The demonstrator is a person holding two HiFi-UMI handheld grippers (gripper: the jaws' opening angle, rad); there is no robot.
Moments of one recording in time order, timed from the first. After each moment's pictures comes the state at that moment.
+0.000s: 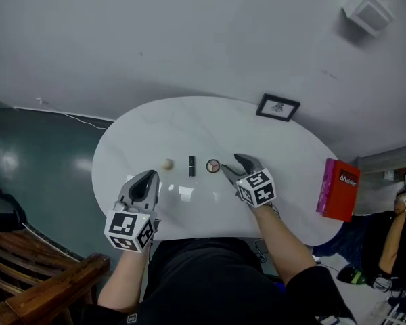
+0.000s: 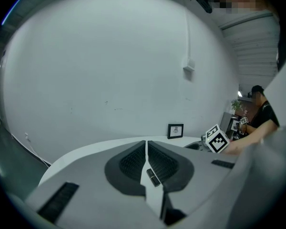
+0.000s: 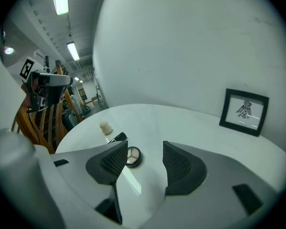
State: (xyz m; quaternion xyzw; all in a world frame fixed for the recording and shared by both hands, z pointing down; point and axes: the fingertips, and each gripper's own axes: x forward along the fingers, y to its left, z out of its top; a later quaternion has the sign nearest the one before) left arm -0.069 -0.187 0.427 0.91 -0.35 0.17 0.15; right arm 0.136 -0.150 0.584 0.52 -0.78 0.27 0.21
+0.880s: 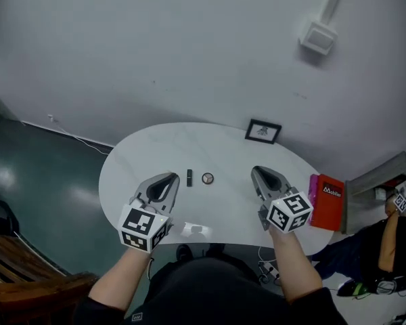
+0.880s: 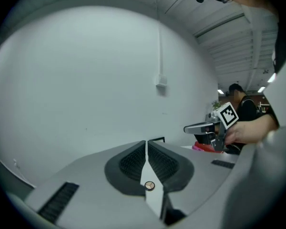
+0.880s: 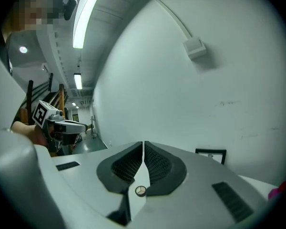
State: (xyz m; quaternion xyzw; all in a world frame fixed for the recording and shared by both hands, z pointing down) left arm -0.028 -0.115 0.332 0.95 -0.28 0.12 0.05; right arm 0.177 -0.066 0.362 0.60 -0.78 0.13 0.04
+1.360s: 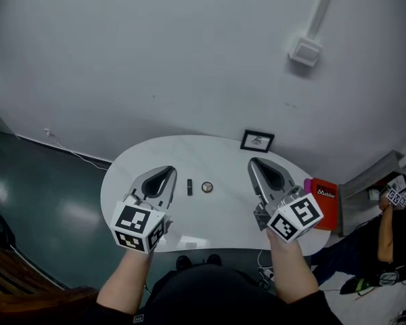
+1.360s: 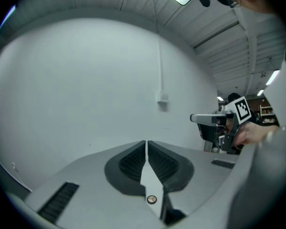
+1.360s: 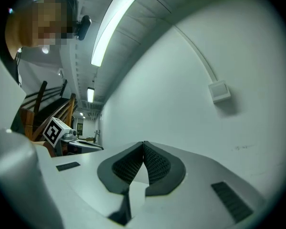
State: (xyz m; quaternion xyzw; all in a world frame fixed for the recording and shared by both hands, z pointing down) left arm -0.047 -0.121 0.259 0.96 -0.29 0.06 0.04; right arm 0.113 -0.052 0.221 0.59 -0.81 0.00 -0.04
